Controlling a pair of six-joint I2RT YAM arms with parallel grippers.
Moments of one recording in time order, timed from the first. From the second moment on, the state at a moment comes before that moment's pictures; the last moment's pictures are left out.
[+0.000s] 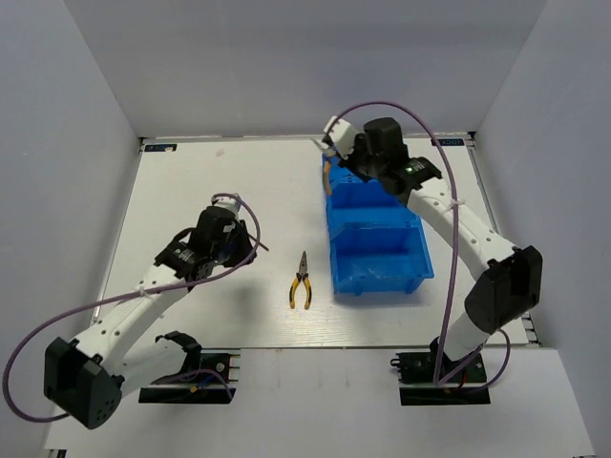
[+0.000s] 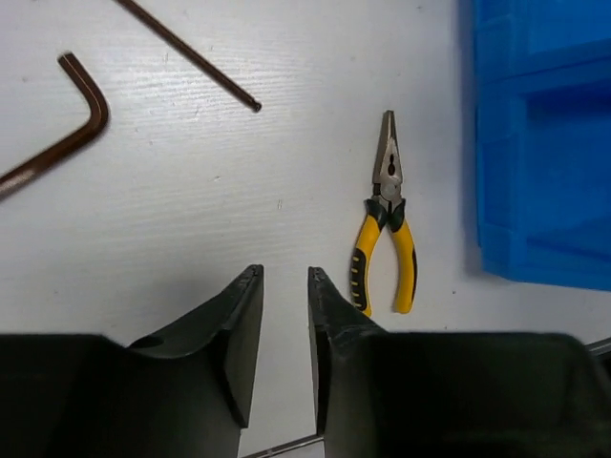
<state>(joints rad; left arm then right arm) -0.51 0.99 0.82 -0.57 -0.06 -0.51 0.59 1.61 1.57 -0.48 -0.06 -0.58</state>
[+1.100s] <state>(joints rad) -0.68 1.50 0.86 -0.46 0.33 -0.29 0.47 1.36 1.06 -0.23 0.20 -0.78</state>
